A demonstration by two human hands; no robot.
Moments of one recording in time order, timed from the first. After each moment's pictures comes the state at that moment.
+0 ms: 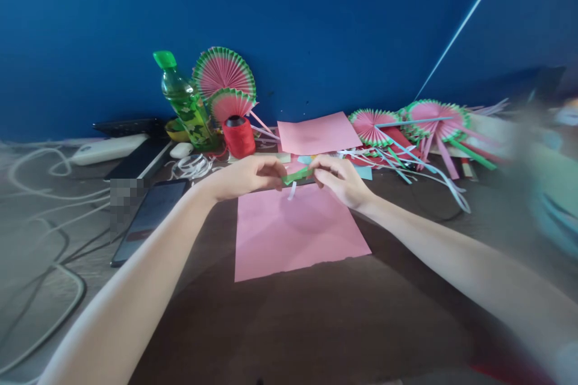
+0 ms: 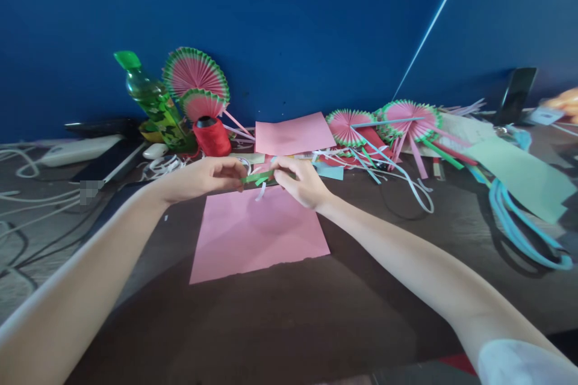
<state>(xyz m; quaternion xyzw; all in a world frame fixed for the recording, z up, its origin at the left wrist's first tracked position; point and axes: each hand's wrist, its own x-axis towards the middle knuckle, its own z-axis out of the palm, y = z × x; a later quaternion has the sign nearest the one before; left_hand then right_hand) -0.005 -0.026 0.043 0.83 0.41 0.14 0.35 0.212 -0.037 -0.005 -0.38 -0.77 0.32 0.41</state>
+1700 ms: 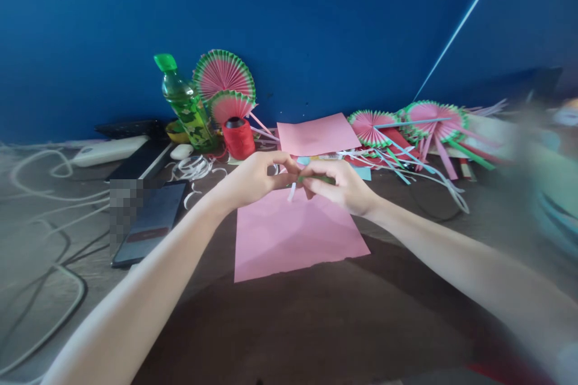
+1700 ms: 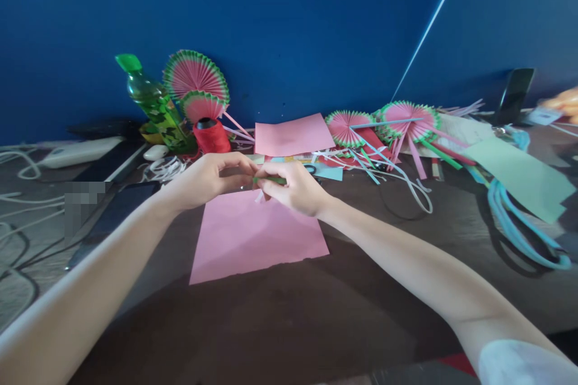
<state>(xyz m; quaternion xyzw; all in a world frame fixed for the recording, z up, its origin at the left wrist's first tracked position) 0.018 -0.045 0.049 0.83 0.40 0.25 0.31 0.205 -0.055 0.019 -0.33 -0.80 0.34 0.37</state>
